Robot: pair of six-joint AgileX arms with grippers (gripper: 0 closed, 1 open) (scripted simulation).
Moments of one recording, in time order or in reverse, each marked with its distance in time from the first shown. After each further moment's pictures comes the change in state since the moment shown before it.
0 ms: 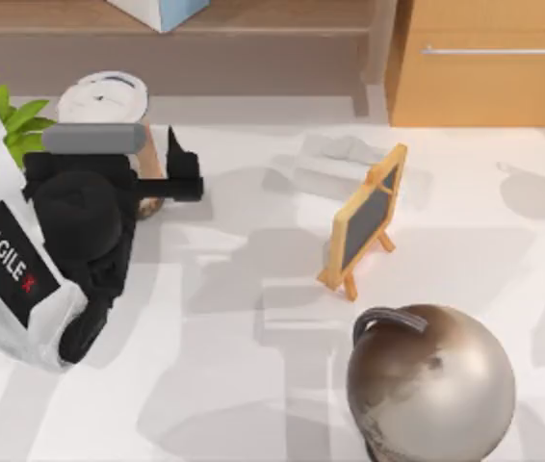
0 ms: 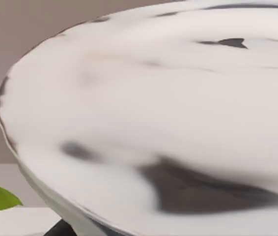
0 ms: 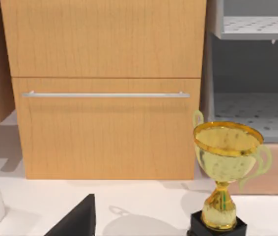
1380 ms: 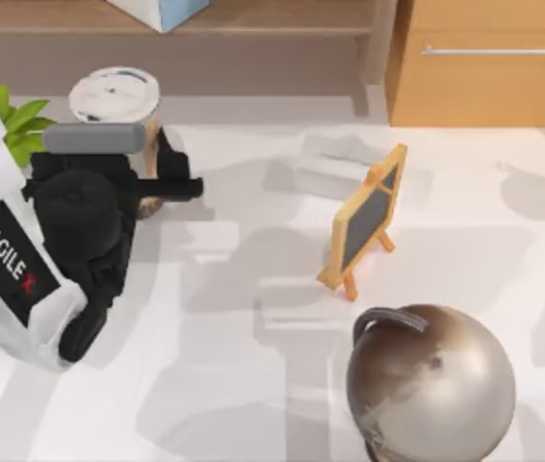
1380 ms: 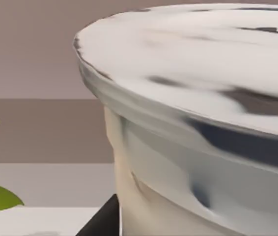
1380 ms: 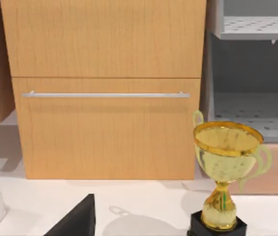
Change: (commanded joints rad) left arm -0.002 -0.002 -0.001 0.000 0.000 0.001; right arm 0.000 0.000 0.000 0.000 0.000 0.000
